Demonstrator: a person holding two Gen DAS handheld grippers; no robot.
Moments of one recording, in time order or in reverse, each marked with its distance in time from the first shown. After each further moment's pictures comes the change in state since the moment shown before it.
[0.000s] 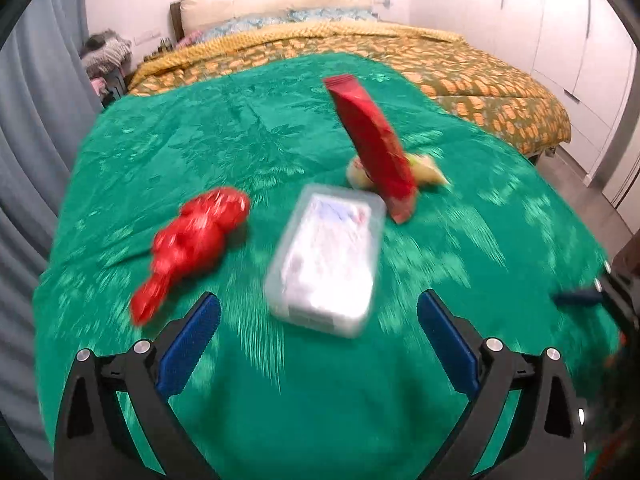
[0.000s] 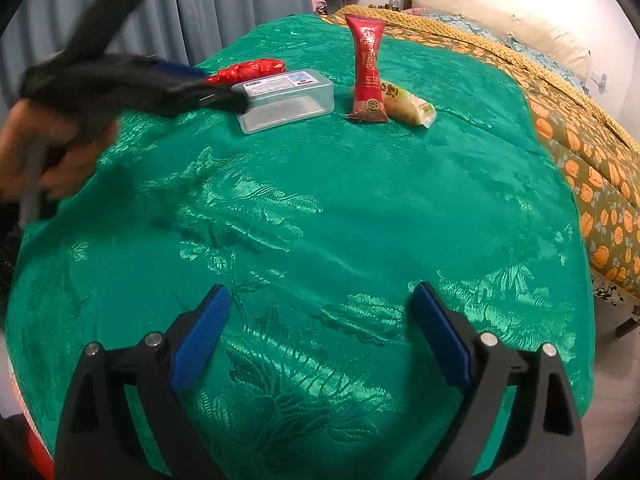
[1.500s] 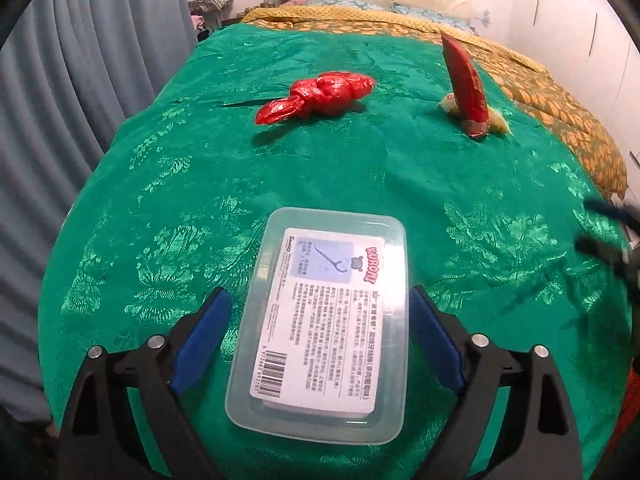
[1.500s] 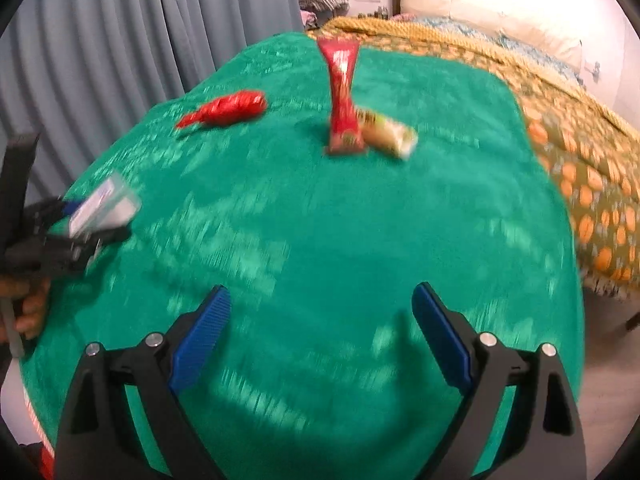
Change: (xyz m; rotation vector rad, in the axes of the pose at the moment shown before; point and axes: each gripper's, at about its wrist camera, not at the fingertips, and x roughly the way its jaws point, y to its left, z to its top) left arm -0.057 0.024 -0.130 -0.297 0.026 0.210; right arm 0.002 -0.028 0.044 0.032 -0.066 0.020
